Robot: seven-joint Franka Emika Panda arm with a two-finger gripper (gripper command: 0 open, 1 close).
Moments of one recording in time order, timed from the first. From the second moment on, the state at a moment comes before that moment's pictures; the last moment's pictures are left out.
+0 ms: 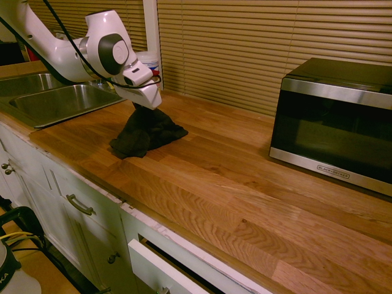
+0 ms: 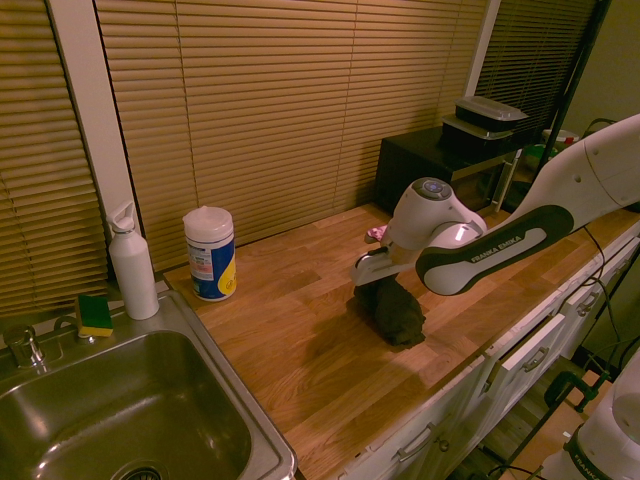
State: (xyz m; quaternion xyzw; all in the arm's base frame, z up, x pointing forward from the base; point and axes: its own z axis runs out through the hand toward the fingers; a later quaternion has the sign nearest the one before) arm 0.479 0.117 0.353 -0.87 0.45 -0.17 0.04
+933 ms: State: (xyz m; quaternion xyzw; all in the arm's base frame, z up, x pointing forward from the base) arm 0.511 0.301 0.354 -0.91 0.39 -0.16 0.03
